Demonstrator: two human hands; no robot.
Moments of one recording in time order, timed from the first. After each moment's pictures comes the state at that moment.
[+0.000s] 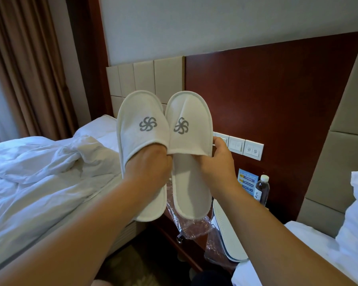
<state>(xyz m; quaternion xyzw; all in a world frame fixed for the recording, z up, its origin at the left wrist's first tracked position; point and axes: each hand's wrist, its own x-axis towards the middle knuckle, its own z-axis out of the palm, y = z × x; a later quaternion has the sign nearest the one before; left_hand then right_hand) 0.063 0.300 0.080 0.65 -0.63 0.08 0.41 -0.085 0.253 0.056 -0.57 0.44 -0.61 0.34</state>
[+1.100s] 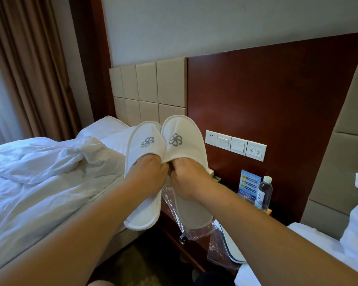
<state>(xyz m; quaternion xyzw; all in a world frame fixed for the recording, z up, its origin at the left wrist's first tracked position) 0.087 0.277 0.063 0.70 -0.65 -0.03 0.31 -0.042 0.257 0.055 -0.84 0.45 -0.30 0.13</state>
